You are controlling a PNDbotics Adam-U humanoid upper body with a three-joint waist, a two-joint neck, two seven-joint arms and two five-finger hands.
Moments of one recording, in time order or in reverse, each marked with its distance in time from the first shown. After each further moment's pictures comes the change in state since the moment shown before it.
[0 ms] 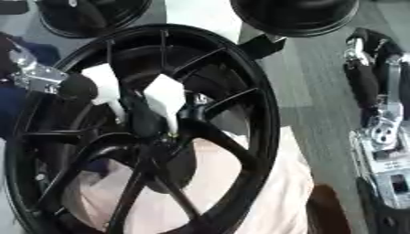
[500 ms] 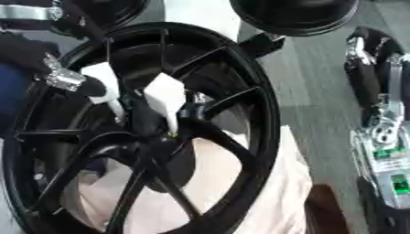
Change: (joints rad) left arm 0.013 -0.063 -0.010 0.183 -0.081 -0.071 -0.032; right arm -0.007 0.001 0.005 0.000 0.000 0.000 0.000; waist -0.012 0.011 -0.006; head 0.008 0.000
